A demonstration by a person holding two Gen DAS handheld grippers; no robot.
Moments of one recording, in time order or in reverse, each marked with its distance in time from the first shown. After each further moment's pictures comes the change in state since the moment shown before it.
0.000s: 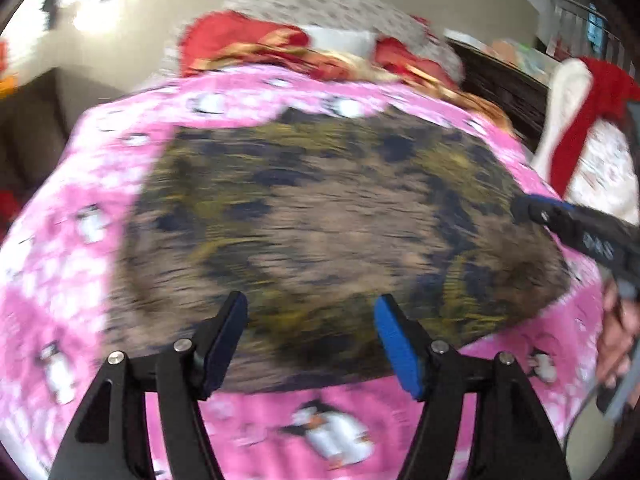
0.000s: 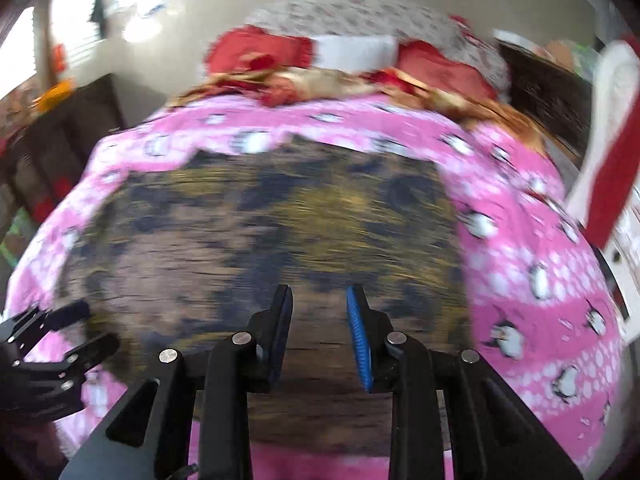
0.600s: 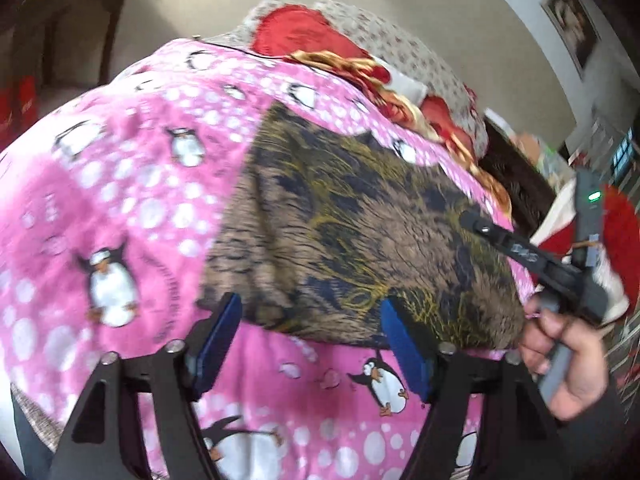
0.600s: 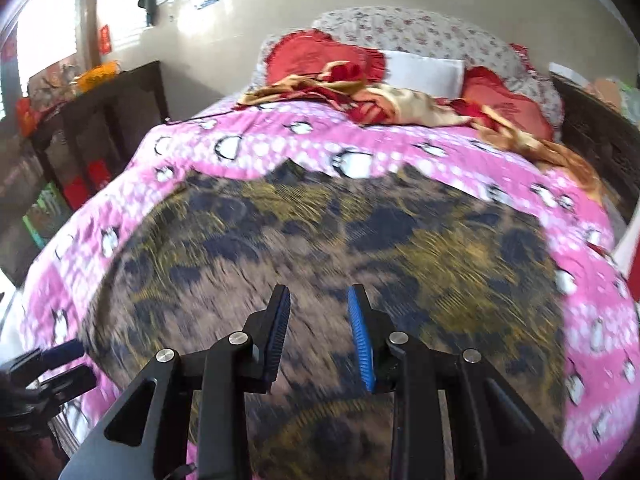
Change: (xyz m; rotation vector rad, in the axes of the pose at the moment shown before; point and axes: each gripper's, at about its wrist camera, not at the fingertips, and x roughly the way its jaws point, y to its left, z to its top) left arm -0.041 0.099 -0.031 -0.367 -0.021 -0.182; right arm 0.042 0.063 0.040 -0.075 -0.038 0.079
